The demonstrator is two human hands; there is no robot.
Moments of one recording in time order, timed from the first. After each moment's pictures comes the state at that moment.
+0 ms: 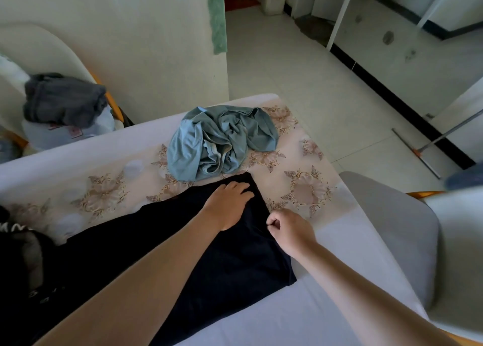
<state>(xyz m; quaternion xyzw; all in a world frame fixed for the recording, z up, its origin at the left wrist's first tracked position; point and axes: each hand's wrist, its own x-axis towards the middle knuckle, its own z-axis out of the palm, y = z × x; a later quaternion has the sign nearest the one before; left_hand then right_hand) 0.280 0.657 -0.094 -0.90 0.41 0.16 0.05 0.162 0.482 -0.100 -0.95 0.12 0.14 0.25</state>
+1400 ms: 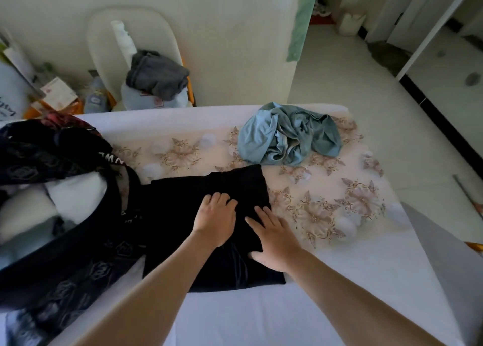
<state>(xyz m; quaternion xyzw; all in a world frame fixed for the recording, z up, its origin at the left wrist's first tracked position) 0.177 0.818 -0.085 -0.98 0.15 0.11 0.04 0.141 0.629 -0.097 -0.95 -0.21 0.23 0.06</state>
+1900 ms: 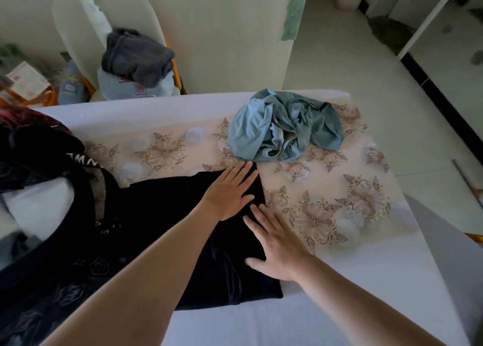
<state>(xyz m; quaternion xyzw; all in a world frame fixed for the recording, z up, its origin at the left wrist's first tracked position) 0.272 0.789 -0.136 -0.95 0.29 0.11 0.06 0.156 0.601 -0.118 -0.94 -0.26 0.21 0.08</state>
